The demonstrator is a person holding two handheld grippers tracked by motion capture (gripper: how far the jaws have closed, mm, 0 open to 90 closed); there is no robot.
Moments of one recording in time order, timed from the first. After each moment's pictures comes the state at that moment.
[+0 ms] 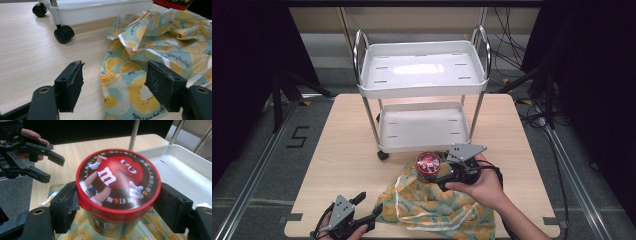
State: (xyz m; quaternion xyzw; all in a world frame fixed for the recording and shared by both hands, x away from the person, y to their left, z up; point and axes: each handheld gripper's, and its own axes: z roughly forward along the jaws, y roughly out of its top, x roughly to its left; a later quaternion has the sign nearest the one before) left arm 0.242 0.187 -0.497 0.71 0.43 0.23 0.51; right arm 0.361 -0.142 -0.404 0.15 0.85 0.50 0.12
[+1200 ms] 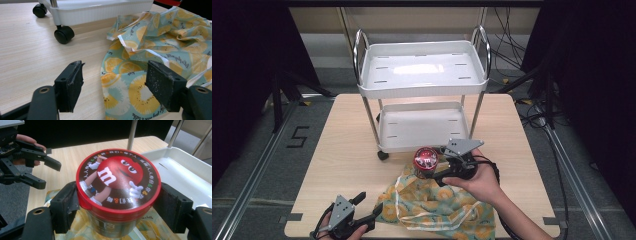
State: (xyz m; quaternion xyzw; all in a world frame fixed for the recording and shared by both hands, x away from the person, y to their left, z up) left arm 0.242 0.187 -0.497 0.70 0.44 0.23 0.51; right arm 0.373 -0.135 -0.400 0.15 0.84 0.51 0.12
